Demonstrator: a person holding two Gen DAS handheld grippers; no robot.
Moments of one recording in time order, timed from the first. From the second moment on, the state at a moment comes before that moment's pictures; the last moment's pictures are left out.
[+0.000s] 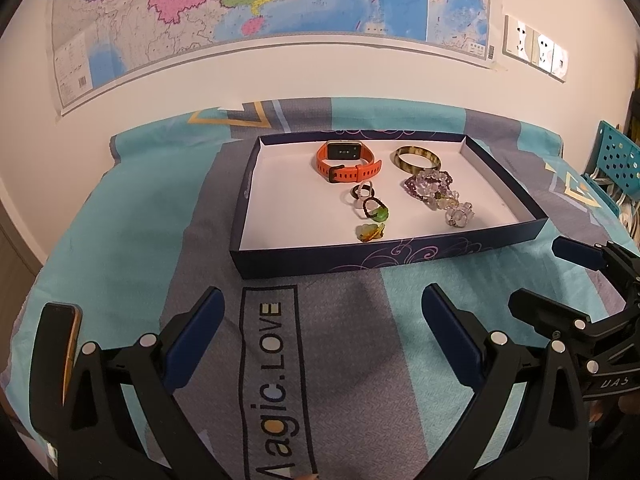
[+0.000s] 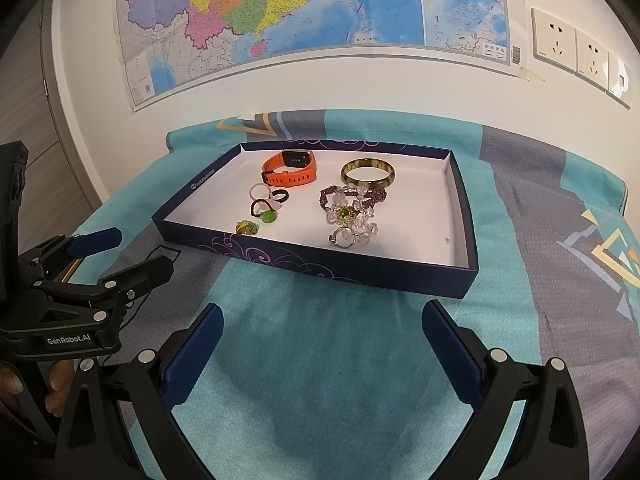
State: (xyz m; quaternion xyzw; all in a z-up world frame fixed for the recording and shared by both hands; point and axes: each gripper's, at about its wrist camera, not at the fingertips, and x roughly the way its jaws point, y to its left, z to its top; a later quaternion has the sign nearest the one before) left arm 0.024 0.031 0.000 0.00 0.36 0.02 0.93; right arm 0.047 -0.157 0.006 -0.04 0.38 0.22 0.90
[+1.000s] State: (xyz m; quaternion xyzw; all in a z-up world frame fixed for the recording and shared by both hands) left arm 0.024 0.031 -0.005 0.00 0.37 0.02 0.93; right arm 0.049 -0.157 0.003 -0.04 0.39 0.22 0.89
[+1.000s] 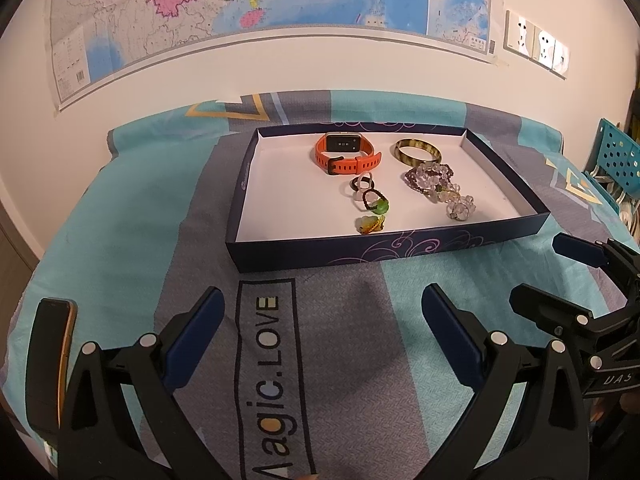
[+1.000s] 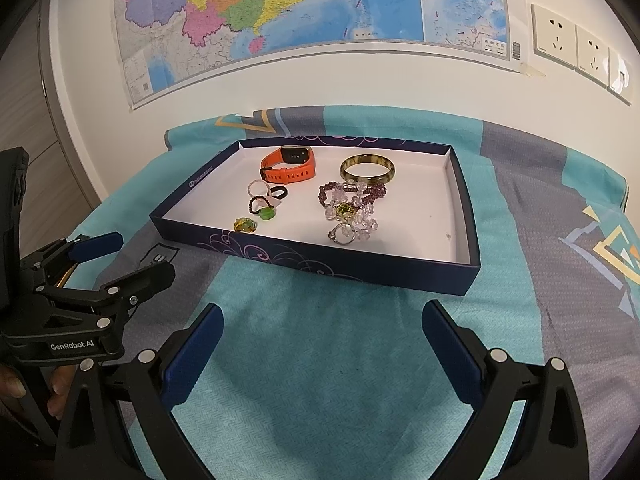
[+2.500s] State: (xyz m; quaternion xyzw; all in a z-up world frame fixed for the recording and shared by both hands) left arm 0.027 0.031 -0.009 0.00 0.38 0.02 0.92; right arm 0.053 -0.159 0.000 -0.03 0.40 0.22 0.89
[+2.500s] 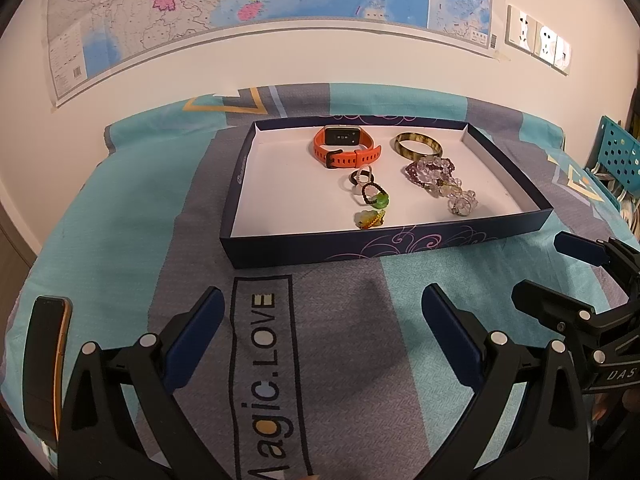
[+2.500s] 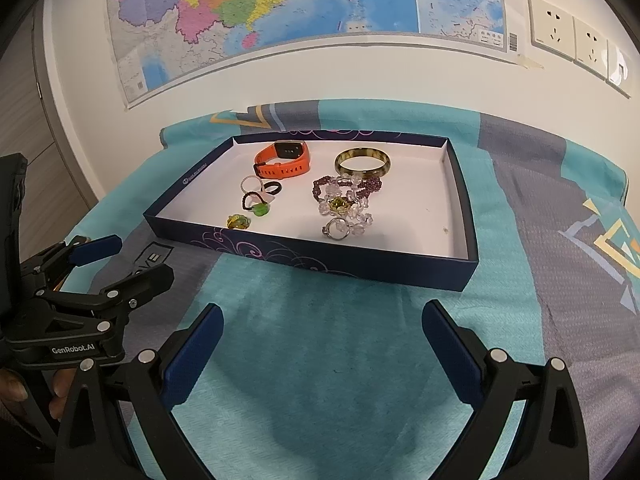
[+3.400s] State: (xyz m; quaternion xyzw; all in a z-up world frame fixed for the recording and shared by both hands) left arm 0.028 0.030 -0.010 0.00 0.38 0.02 0.92; right arm 0.054 -0.159 -0.001 -0.03 0.40 0.22 0.89
